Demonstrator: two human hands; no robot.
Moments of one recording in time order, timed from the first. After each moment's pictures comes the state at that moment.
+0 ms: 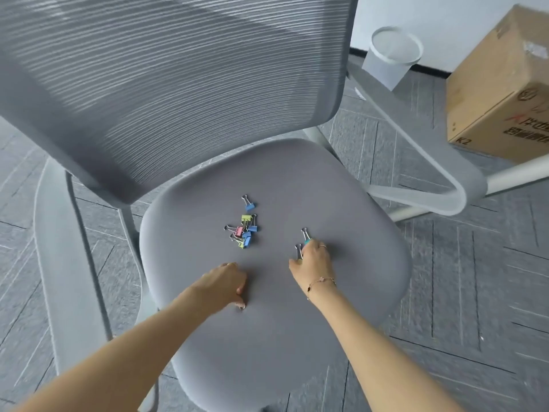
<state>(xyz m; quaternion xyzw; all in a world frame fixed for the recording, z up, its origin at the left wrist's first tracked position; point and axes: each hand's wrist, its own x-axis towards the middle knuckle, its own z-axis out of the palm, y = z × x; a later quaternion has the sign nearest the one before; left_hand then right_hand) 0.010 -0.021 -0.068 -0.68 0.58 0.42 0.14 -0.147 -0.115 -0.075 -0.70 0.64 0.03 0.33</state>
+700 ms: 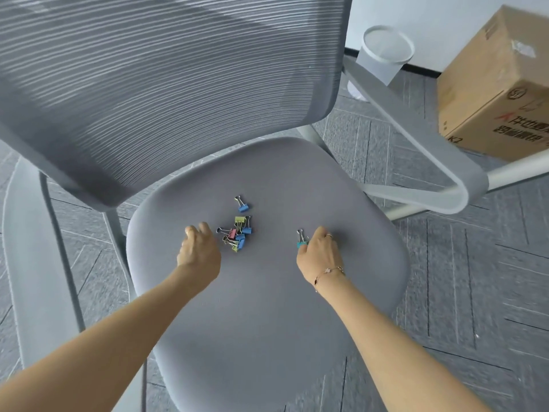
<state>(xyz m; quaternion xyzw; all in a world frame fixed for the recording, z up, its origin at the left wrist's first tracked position) 0.031 -0.054 -0.064 -0.88 0.38 0.27 -0.03 -0.152 -0.142 -0.075 -0.73 0.63 0.06 0.25</state>
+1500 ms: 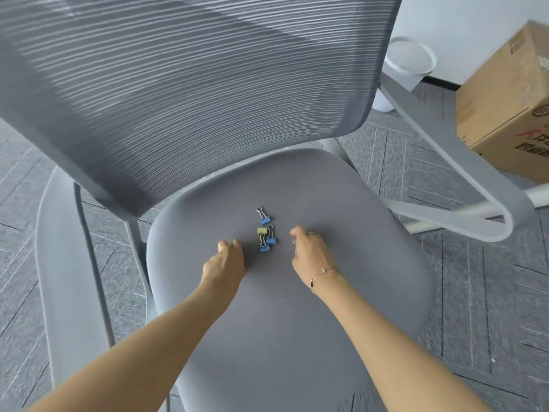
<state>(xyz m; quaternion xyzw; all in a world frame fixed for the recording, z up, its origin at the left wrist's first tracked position) 0.033 -0.057 -0.066 -0.83 0.46 0.27 0.16 -0.098 -0.150 -0.076 -0.83 0.49 0.09 0.25</state>
